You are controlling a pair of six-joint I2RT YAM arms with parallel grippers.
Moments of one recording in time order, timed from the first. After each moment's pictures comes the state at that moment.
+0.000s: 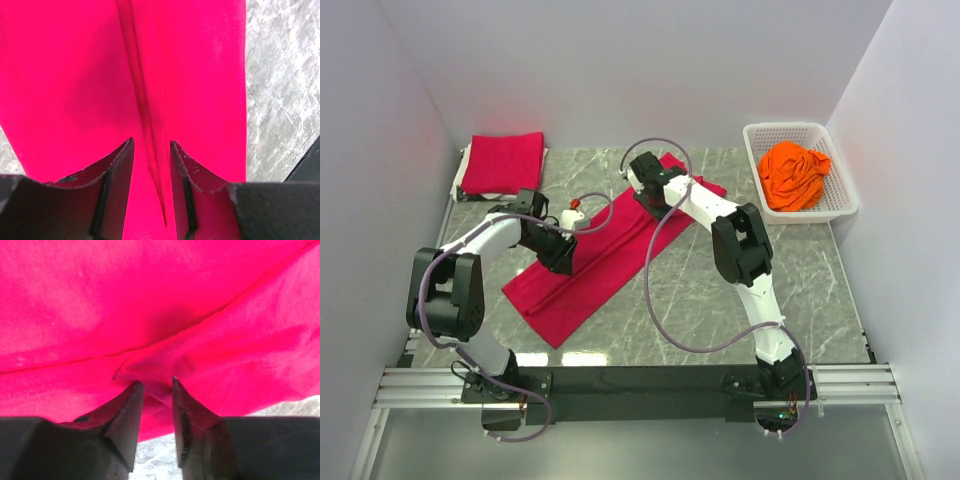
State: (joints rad) left arm -0.16 1.62 1.04 -0.72 0.58 0.63; right arm 0.56 2.33 1.98 -0.75 0.24 -0.27
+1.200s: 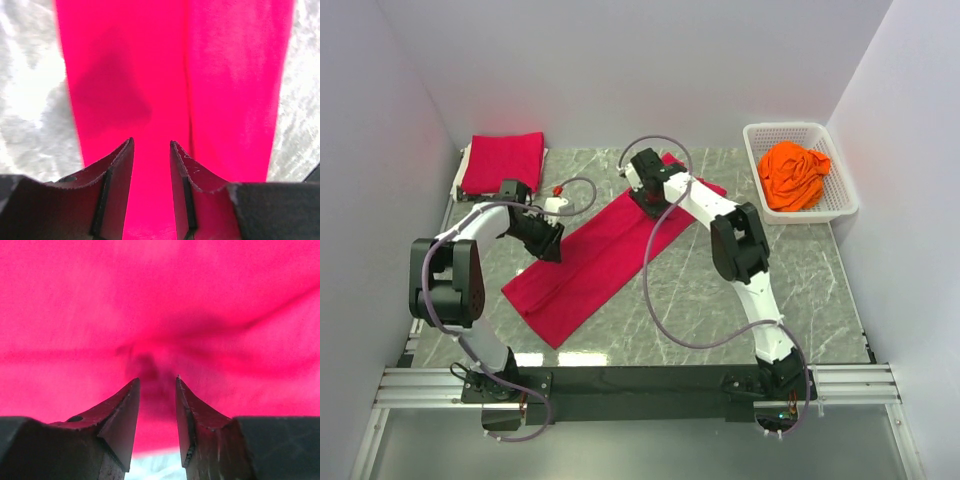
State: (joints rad) left arm -0.04 1.70 1.14 -0.75 0.59 0.63; right arm 0.55 2.39 2.07 -0.78 0.11 -0.26
